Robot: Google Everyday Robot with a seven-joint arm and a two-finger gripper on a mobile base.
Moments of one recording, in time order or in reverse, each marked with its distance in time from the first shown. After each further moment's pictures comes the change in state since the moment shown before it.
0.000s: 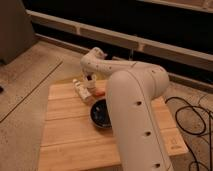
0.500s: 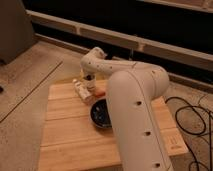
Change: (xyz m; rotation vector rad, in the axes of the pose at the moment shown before) arm -0.001 -0.003 0.001 -0.003 -0.002 0.002
